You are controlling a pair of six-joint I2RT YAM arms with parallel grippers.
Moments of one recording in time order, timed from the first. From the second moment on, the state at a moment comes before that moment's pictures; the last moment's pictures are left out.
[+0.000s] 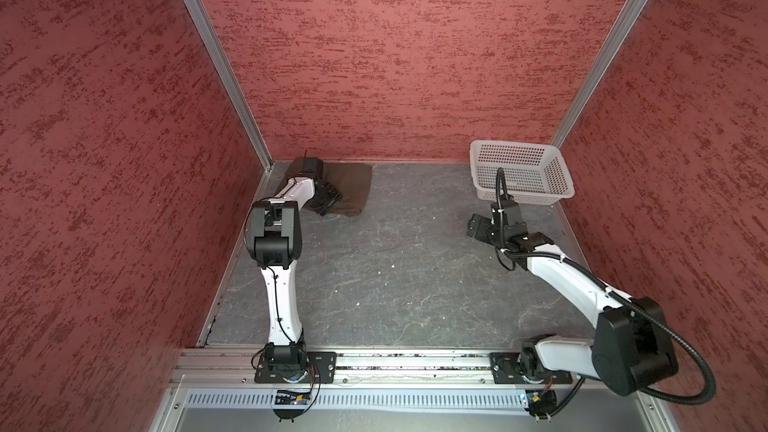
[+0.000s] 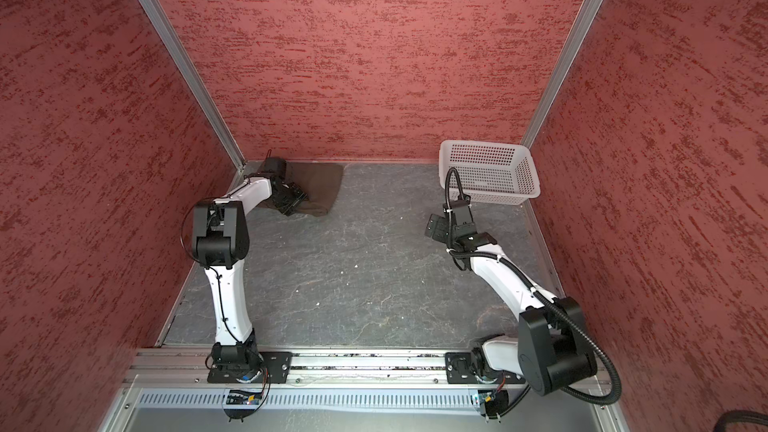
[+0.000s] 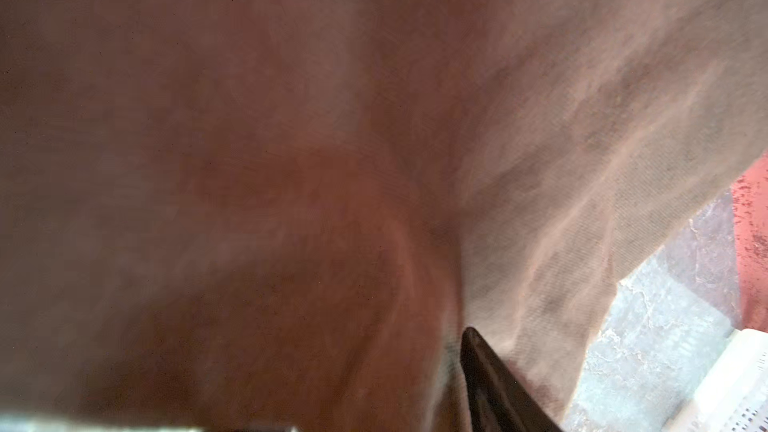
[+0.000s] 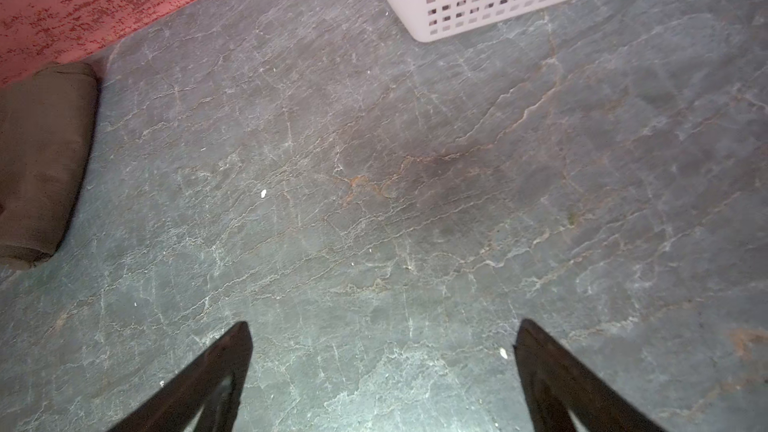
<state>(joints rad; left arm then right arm) 0.01 2.19 1.68 -0.65 0.20 -0.81 0.27 1.31 0.83 -0.32 0.13 0.55</state>
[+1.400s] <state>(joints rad) -0.22 2.29 1.93 -0.80 0.01 -0.70 0.25 1.22 0.81 -0.36 0.22 0.49</state>
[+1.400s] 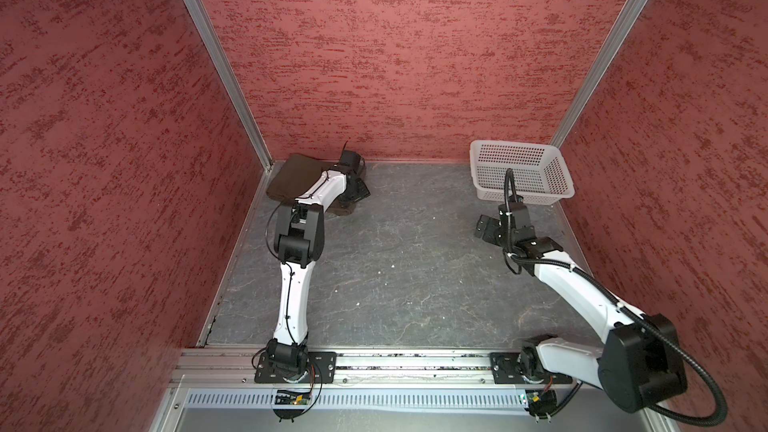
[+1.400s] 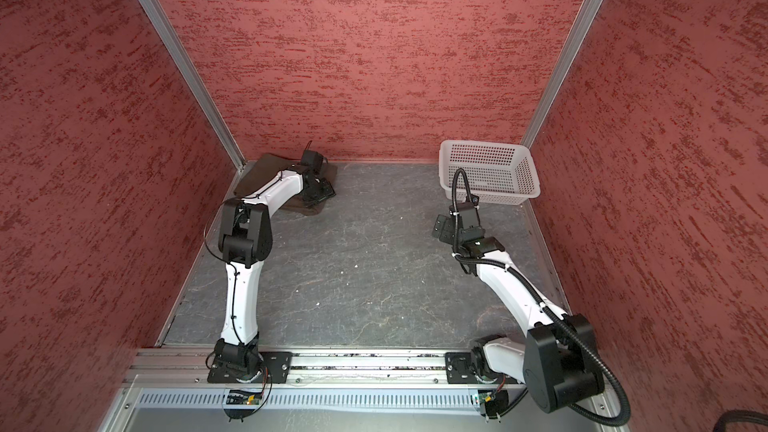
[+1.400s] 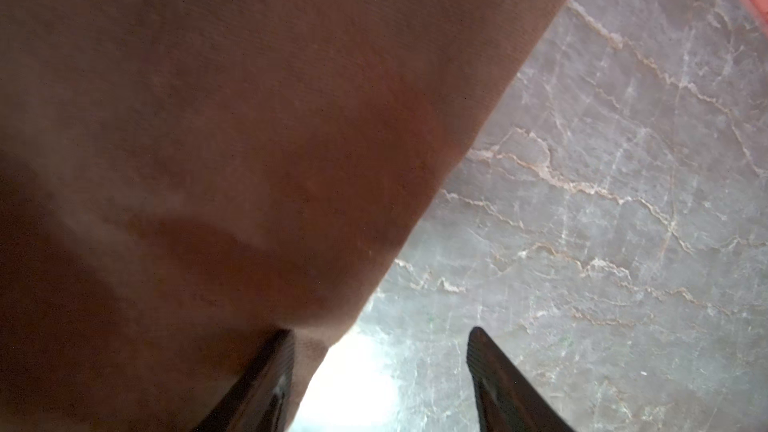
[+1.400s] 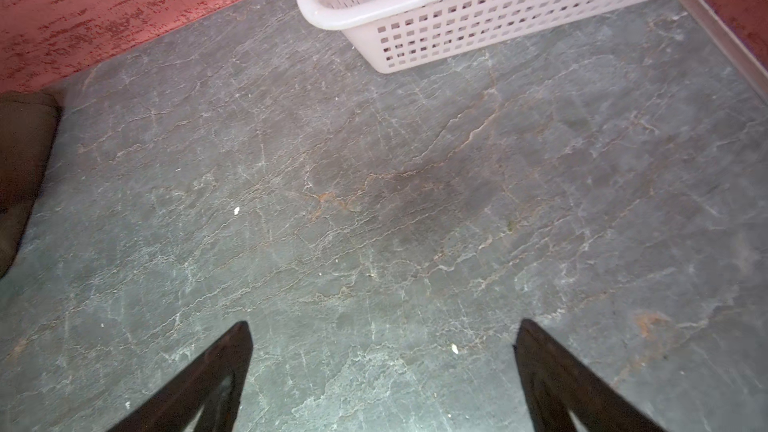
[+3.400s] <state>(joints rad) -0.08 1.44 0.49 0.37 -0.49 -0.14 0.01 1.30 0.28 0.71 0.48 0.24</state>
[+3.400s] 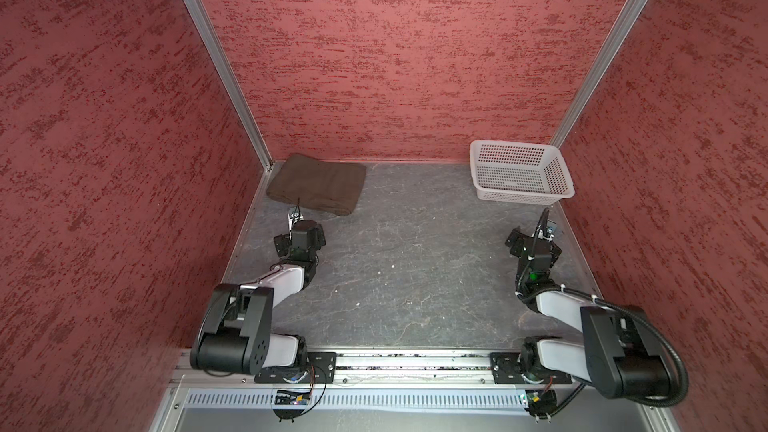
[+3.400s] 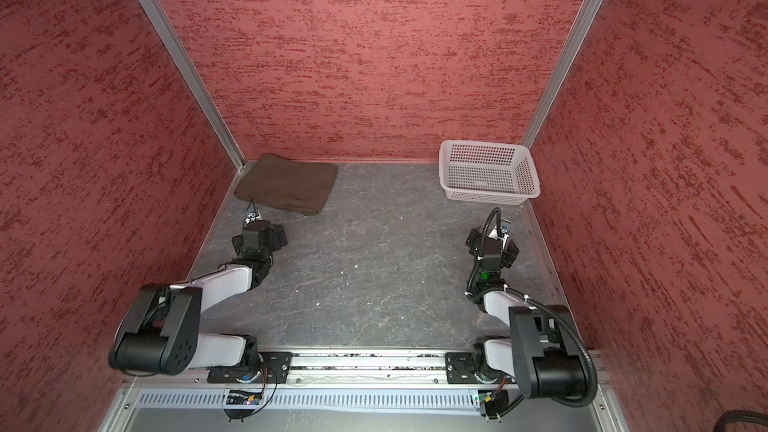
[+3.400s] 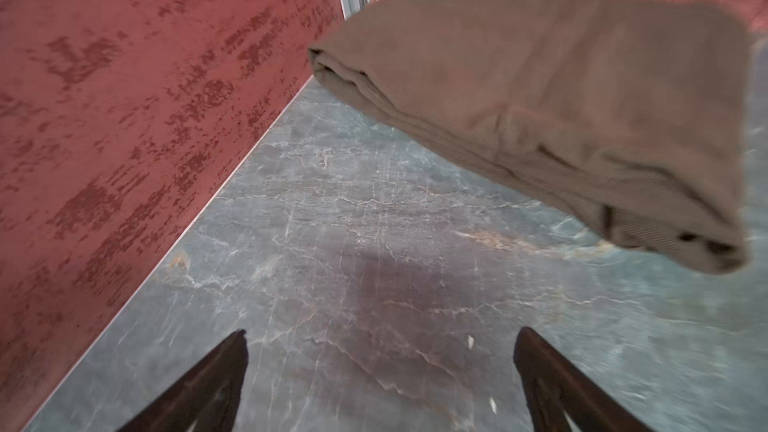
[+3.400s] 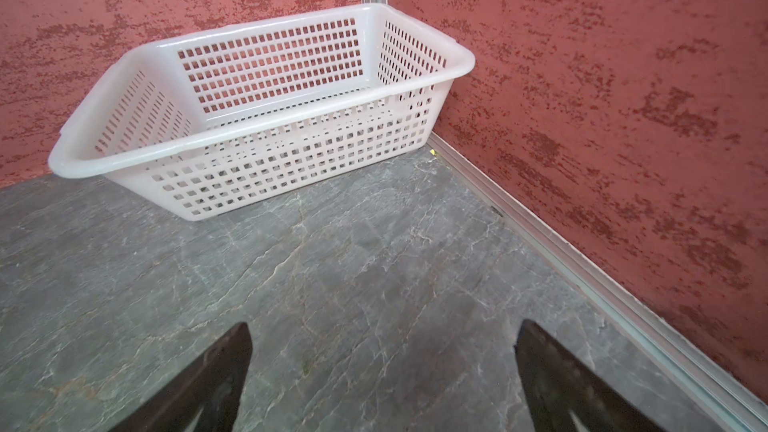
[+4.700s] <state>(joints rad) 0.03 1.54 0.37 0.90 0.05 -0.10 -0.07 1.55 0.30 1.07 0.01 0.11</state>
